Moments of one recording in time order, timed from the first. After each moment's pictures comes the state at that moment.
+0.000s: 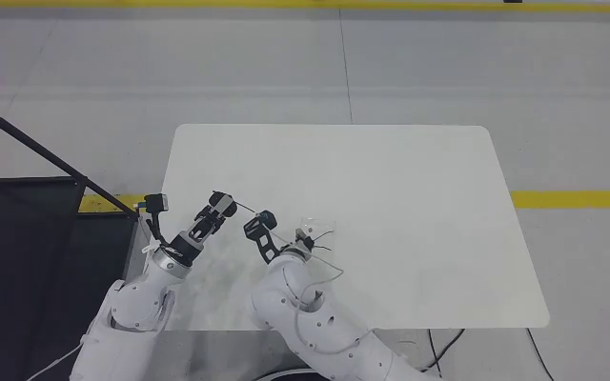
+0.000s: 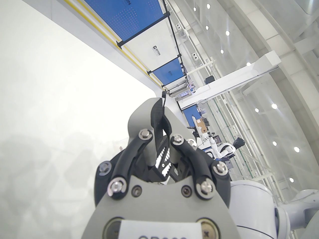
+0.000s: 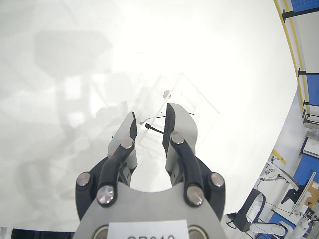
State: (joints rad) left arm 1.49 -1.18 -1.56 -1.69 0.01 -0.48 -0.39; right arm -0.94 -1.73 0.62 -1.38 -1.96 0.31 1.35
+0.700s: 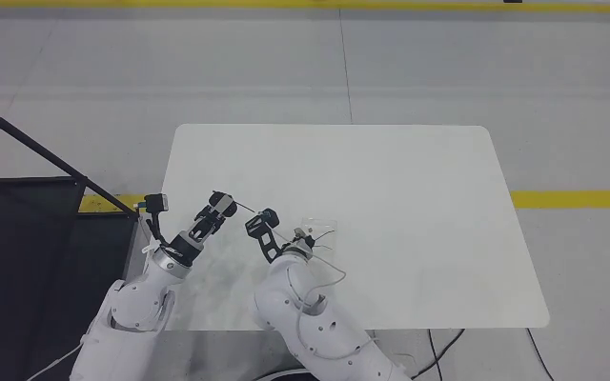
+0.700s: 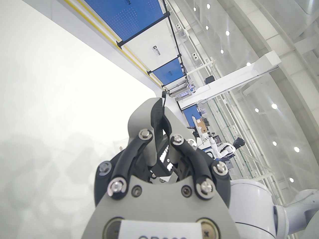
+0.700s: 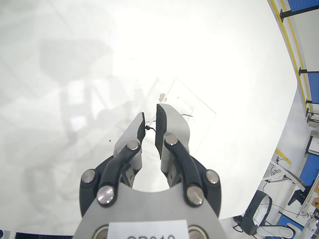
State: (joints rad) left arm 1.49 -1.18 -1.56 -1.69 0.01 -0.48 -0.39; right arm -1.02 -1.76 0.70 -1.41 -2.05 0.27 1.29
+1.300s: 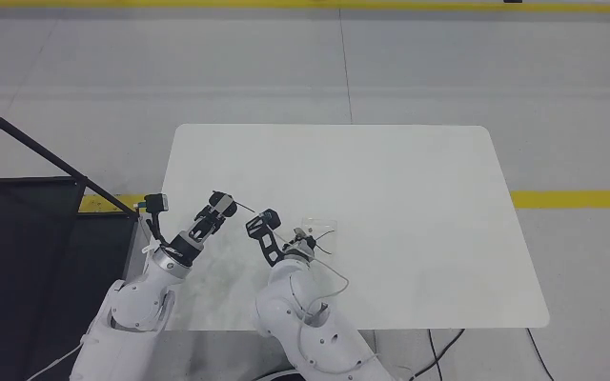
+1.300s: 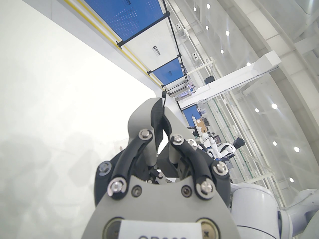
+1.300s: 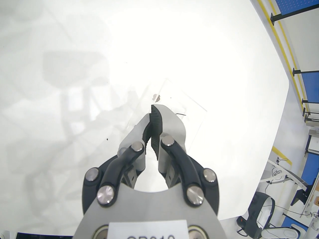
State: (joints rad) left arm 1.49 -1.18 -1.56 -1.69 0.01 -0.48 -0.39; right arm -1.10 -1.78 0.74 -1.48 -2.15 0.25 1.24
